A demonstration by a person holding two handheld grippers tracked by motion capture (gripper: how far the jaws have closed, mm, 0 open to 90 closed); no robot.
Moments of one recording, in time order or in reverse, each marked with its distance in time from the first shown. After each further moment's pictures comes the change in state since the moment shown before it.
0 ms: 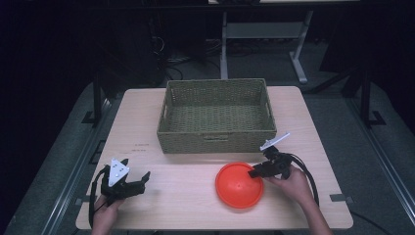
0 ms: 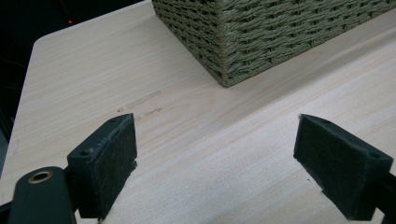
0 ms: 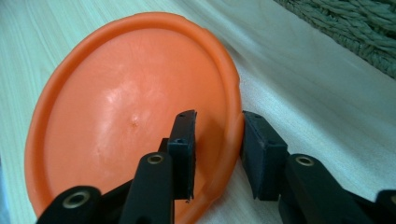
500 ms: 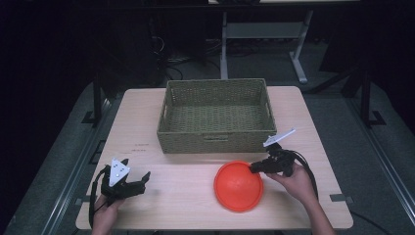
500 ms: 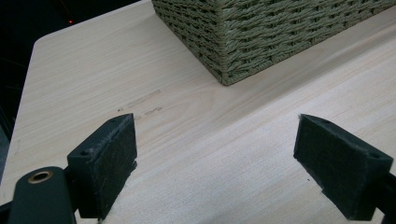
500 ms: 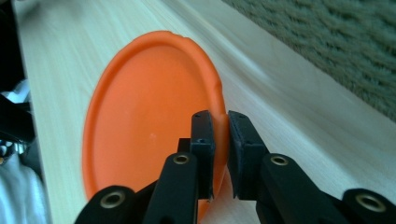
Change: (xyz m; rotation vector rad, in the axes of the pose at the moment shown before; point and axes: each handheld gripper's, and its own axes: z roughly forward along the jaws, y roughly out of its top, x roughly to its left) left arm 0.000 0.000 0.001 0.004 0.002 0.015; right arm 0.012 0.008 -0.022 -0.073 0.031 -0.023
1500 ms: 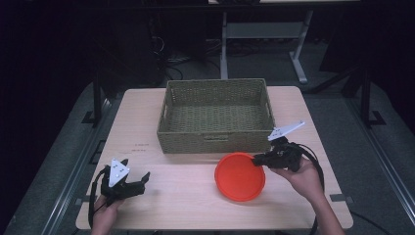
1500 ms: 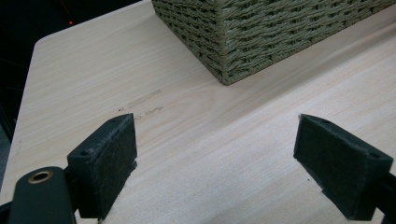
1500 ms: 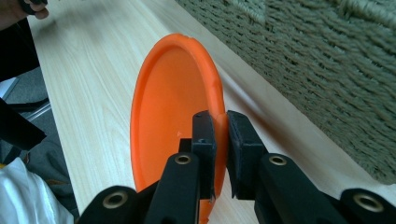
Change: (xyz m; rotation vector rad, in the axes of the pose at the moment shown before) left arm 0.000 0.000 -0.001 0.005 0.001 0.001; right arm 0.035 0.024 -0.042 -0.052 -0.075 -0.079
